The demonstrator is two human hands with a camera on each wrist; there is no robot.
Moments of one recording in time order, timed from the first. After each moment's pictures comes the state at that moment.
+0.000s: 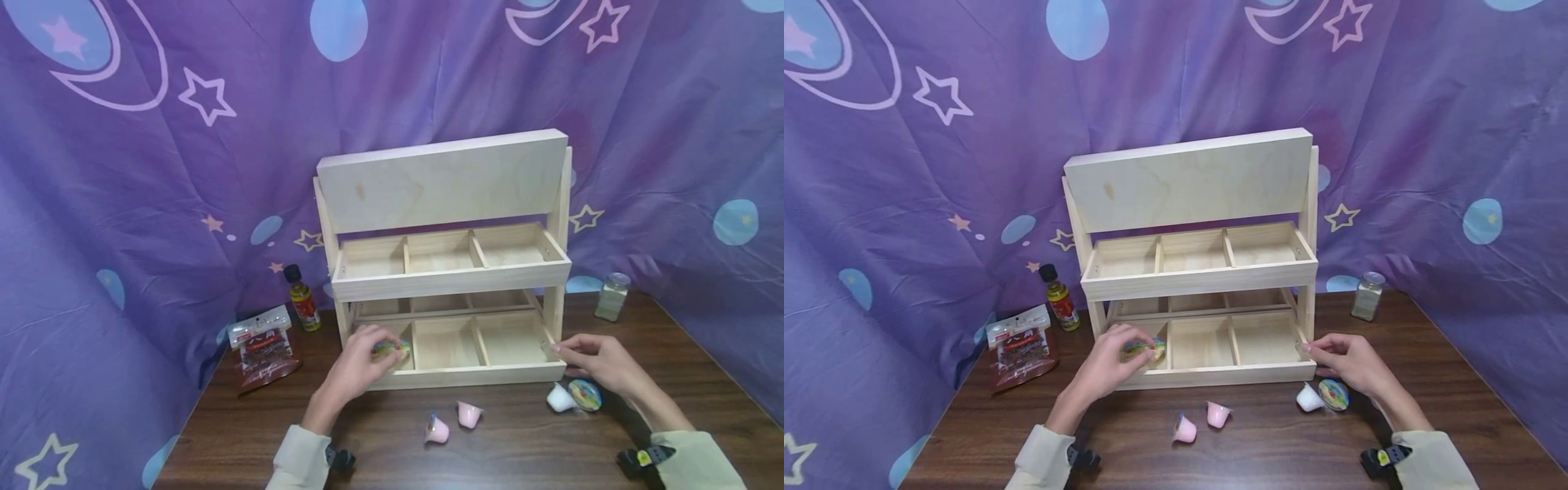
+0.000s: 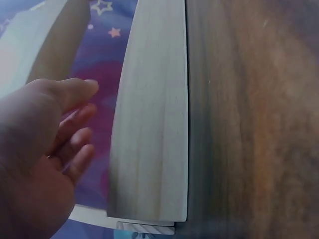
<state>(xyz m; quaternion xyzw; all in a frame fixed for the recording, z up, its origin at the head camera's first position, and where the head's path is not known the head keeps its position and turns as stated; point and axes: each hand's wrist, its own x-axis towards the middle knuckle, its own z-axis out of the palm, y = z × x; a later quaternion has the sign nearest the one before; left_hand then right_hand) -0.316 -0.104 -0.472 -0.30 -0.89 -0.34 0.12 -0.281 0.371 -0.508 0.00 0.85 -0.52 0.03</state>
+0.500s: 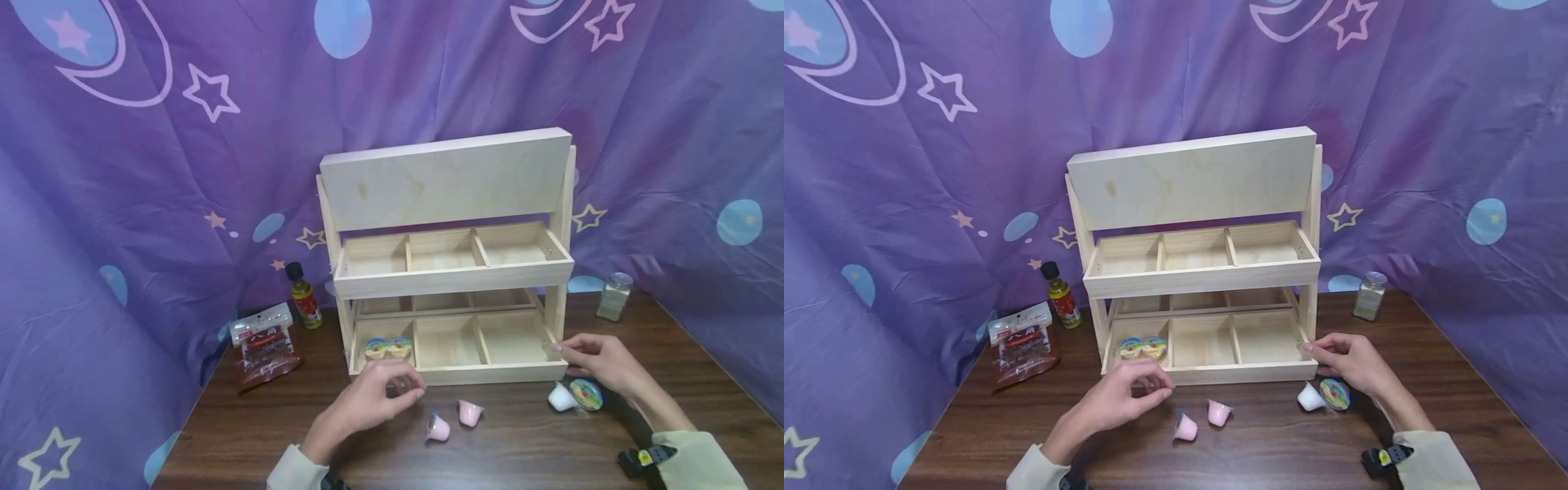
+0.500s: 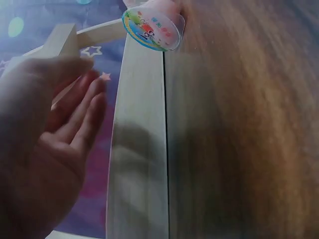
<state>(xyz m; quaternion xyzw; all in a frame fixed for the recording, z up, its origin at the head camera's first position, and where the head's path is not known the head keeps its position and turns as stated) -0.269 -0.094 -0.478 -0.41 -0.83 -0.38 0.02 -0.279 0.367 -0.506 0.00 0.85 -0.53 0.02</state>
